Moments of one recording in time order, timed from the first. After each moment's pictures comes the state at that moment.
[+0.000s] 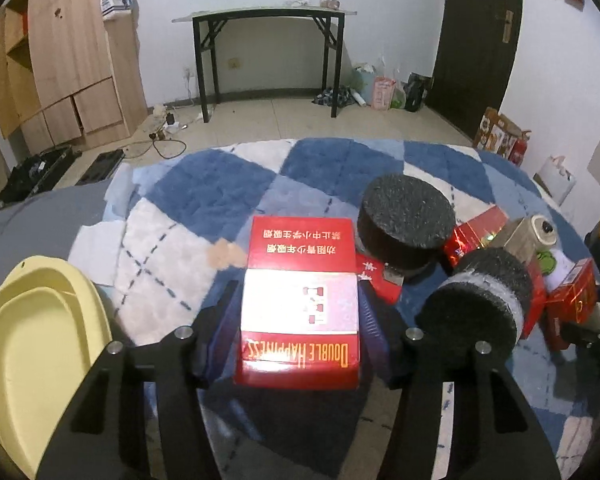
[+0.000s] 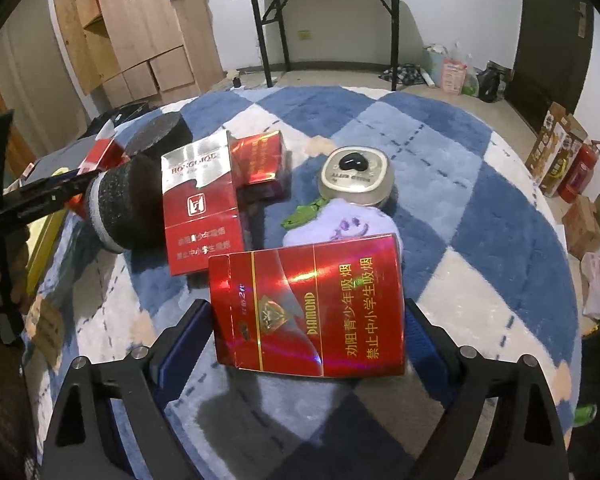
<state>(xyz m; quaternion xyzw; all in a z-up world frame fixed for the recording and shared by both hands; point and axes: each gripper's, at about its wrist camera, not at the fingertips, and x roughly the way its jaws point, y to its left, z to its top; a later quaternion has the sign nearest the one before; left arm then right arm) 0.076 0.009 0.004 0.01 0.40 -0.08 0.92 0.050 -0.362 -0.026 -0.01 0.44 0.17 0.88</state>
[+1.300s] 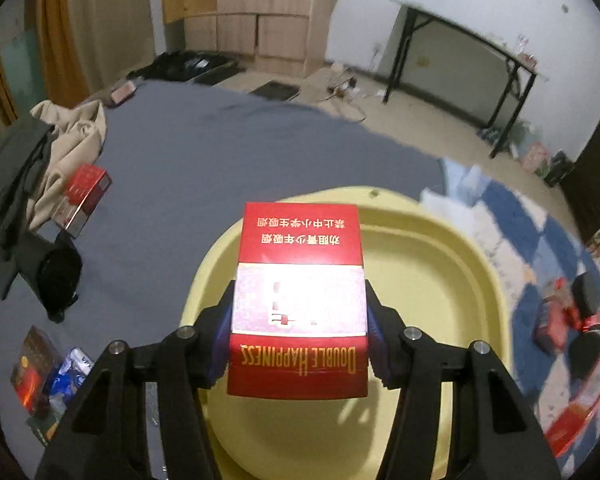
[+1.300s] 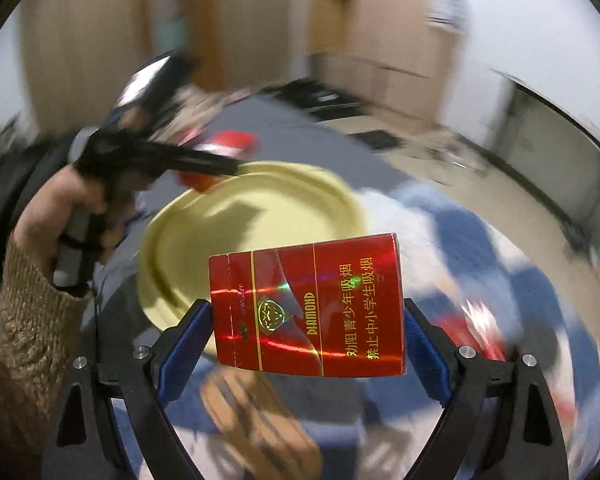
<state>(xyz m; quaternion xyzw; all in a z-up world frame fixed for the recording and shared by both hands) 0.002 0.285 0.020 -0.14 0.44 0.18 0.87 -0.034 -0.040 0.070 -0.23 0.31 0.49 0.78</state>
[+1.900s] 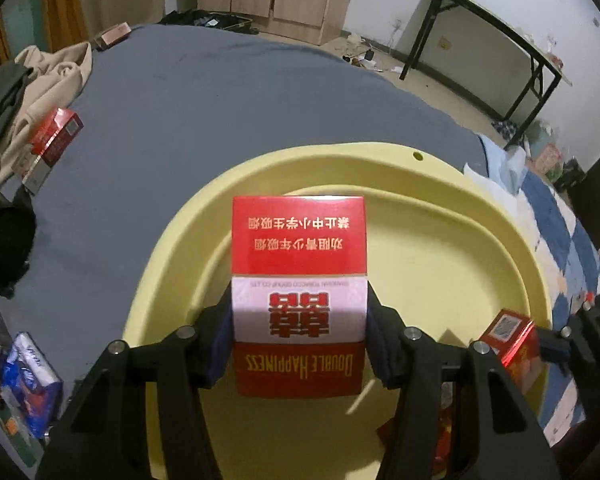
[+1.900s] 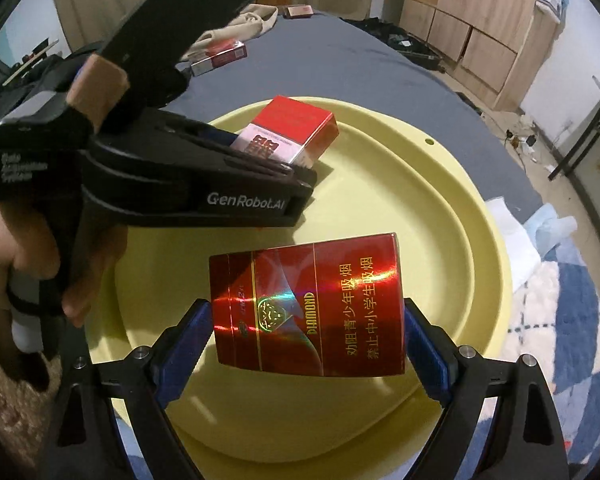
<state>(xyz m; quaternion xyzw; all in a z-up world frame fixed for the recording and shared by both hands) 0.030 0.298 -0.032 -0.19 0.48 0.18 0.84 0.017 0.115 0.004 -0.32 0.38 0.53 0.68</state>
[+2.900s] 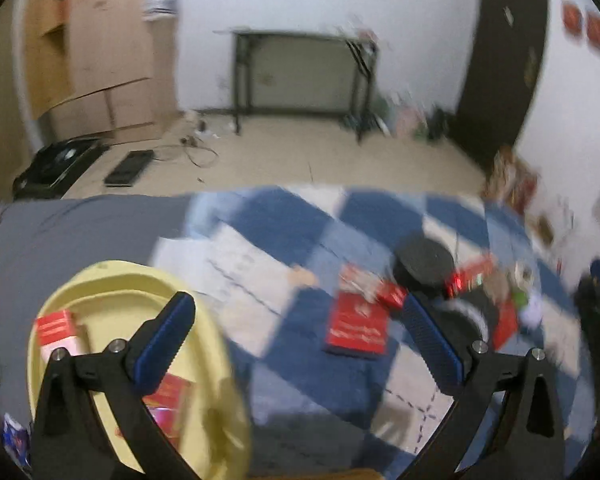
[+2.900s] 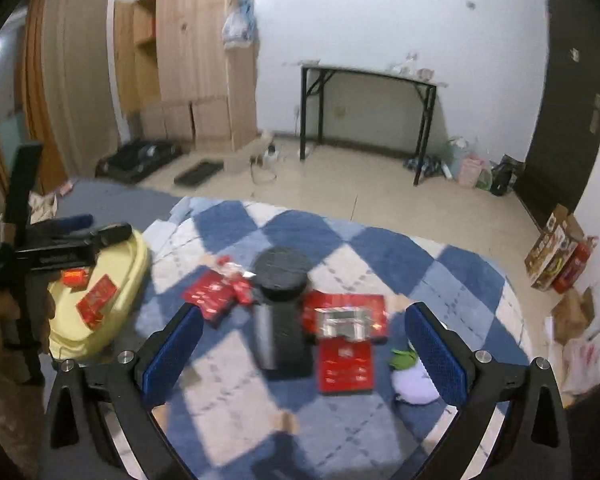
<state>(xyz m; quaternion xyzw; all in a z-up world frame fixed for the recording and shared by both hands) 0.043 0.058 0.073 -0.01 0.39 -0.05 0.92 -0.013 -0.242 0.109 -0.05 0.30 0.20 0.93</state>
